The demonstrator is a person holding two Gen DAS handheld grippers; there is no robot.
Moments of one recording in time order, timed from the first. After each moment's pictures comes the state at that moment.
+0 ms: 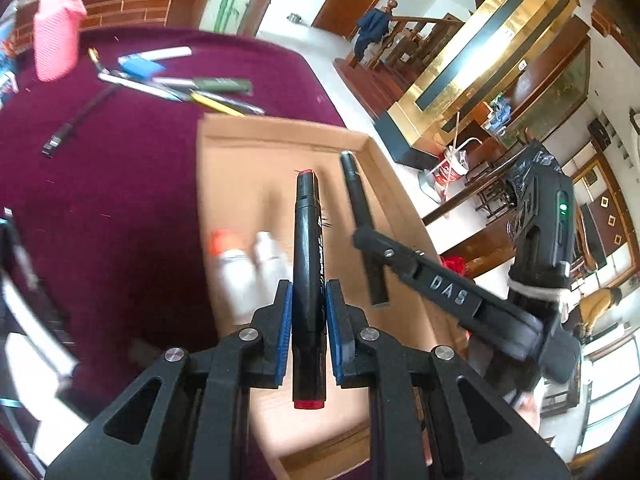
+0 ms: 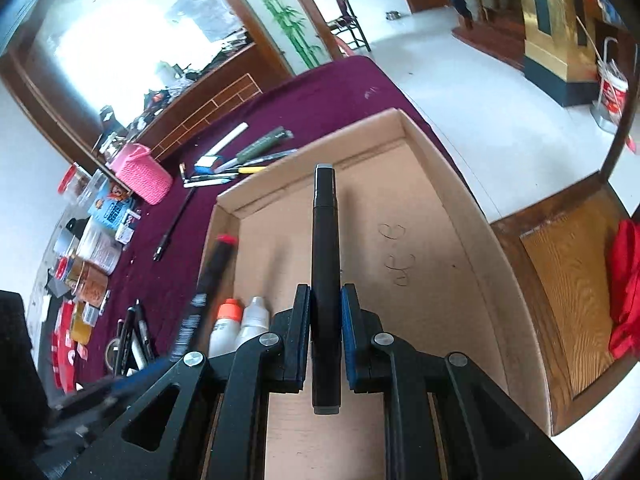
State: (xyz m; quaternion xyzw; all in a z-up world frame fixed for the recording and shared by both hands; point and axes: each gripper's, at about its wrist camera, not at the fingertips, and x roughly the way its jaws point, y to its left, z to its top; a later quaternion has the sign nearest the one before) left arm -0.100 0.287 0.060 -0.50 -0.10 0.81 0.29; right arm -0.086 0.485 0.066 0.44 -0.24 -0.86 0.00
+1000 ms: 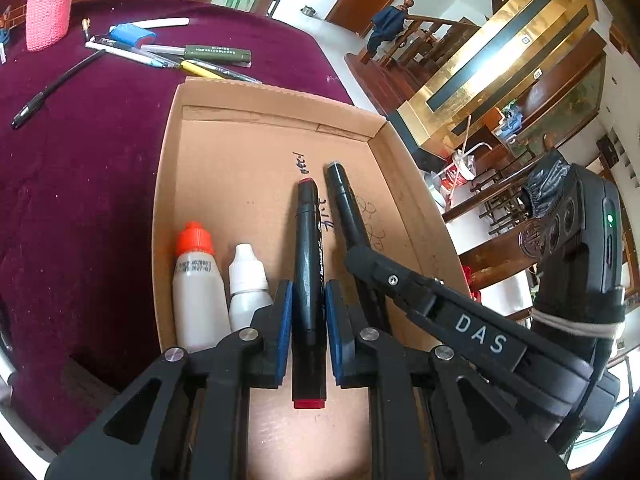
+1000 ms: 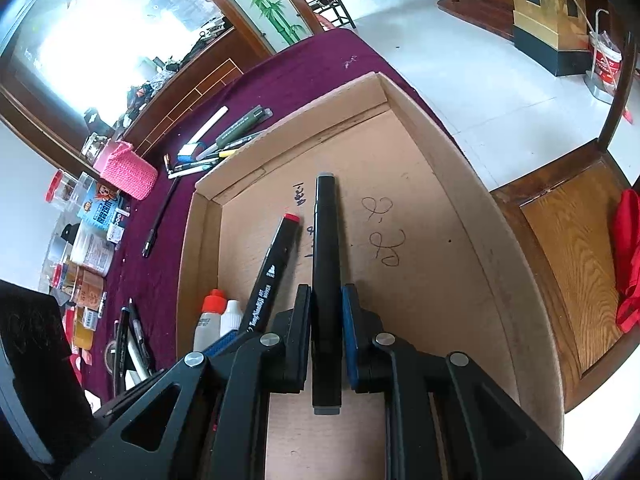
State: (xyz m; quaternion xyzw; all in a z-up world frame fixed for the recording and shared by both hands) left arm -0.106 0.314 0.030 -0.52 -0.12 0.80 0.27; right arm -0.087 0.495 0.050 0.48 -0.27 -0.84 0.00
